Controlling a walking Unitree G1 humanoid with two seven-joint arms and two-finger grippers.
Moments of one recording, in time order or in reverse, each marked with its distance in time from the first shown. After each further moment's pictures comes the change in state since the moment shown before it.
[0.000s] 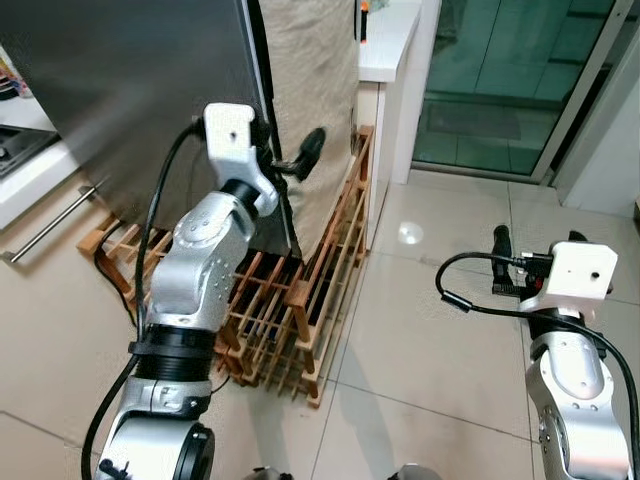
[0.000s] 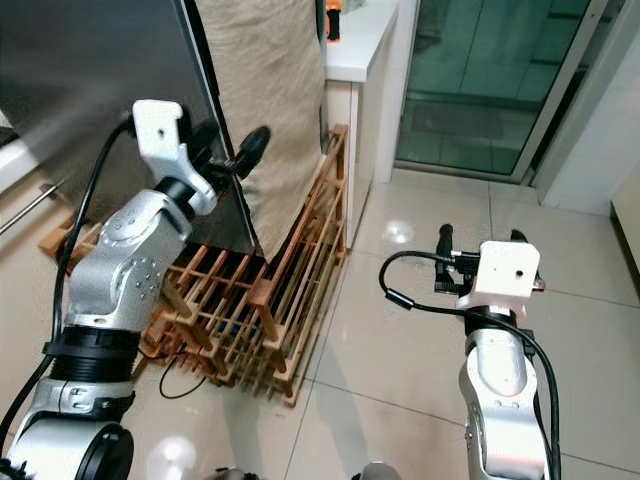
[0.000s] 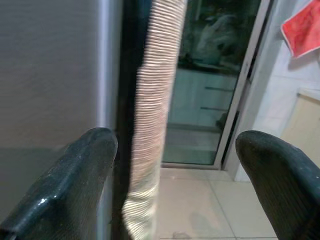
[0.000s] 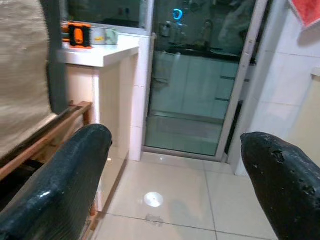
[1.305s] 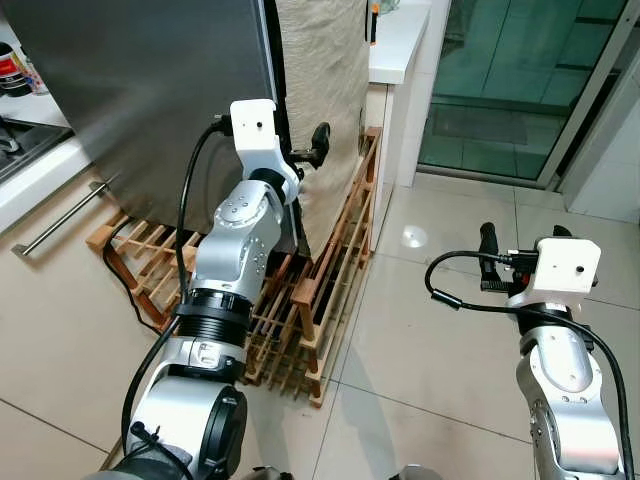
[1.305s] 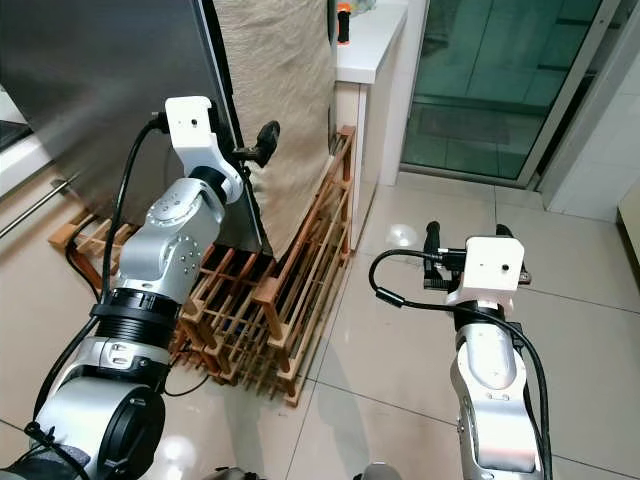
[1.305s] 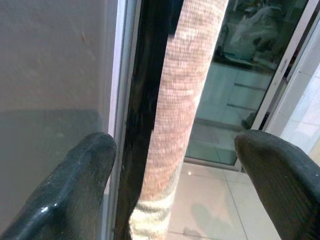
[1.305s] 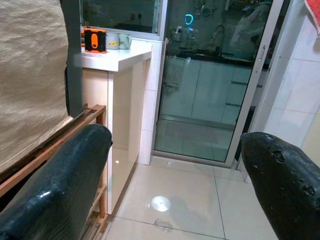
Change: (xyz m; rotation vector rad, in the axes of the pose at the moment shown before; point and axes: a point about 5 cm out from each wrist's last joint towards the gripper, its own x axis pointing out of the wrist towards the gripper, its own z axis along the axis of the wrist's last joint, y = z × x) left arm 0.037 -0.011 -0.017 -0.070 0.060 0.170; right arm 0.004 0.009 0.000 0.001 -0.008 0.036
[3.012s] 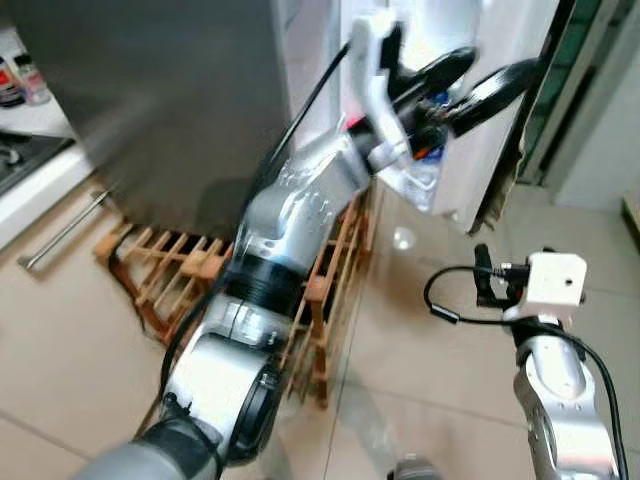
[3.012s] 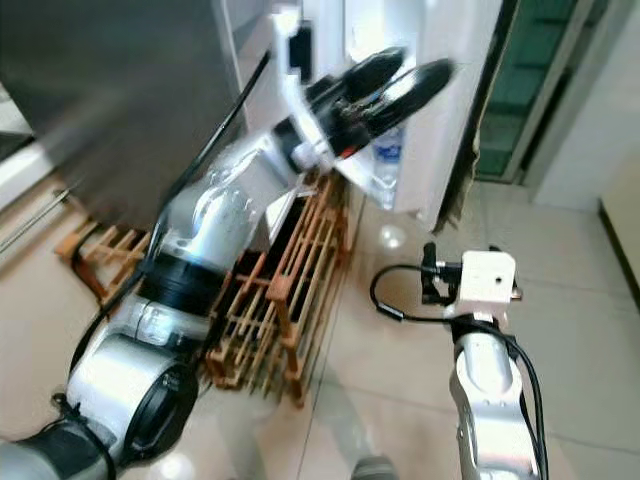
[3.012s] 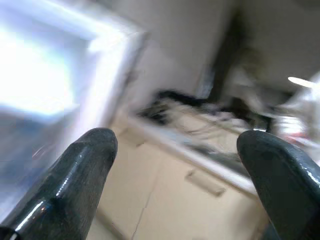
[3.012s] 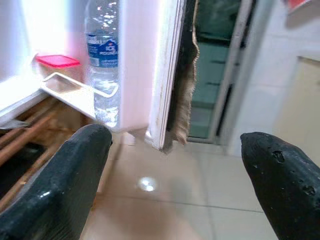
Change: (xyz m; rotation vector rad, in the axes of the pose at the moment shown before) left arm -0.027 -0.054 0.000 -0.326 -0.055 -0.736; right arm 0.004 -0.007 -0.019 0.033 0.092 -0.007
